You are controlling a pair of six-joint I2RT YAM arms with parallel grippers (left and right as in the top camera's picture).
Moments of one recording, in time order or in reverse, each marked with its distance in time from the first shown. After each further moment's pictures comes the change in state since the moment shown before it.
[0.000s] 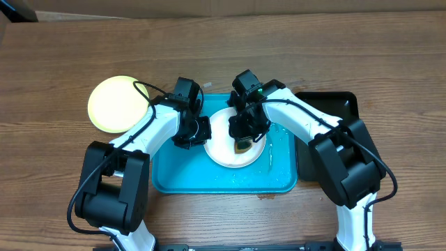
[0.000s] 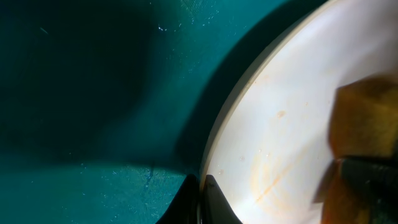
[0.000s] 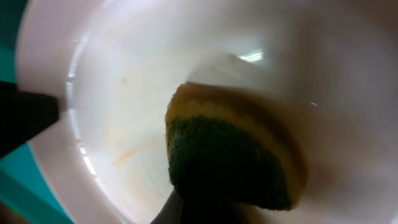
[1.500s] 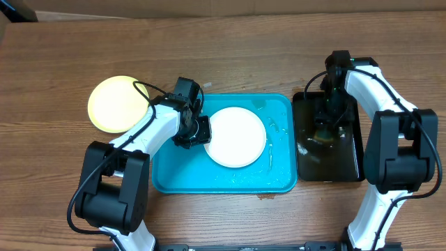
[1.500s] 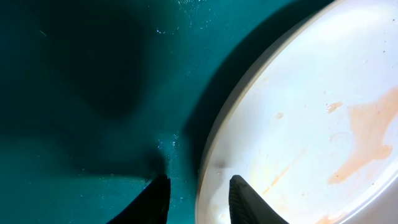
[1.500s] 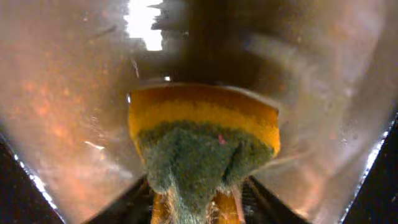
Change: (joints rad) left arm 0.000 0.000 0.000 0.005 0.001 -0.007; right arm -0.525 -0.028 0.014 -0.271 0.373 -0.074
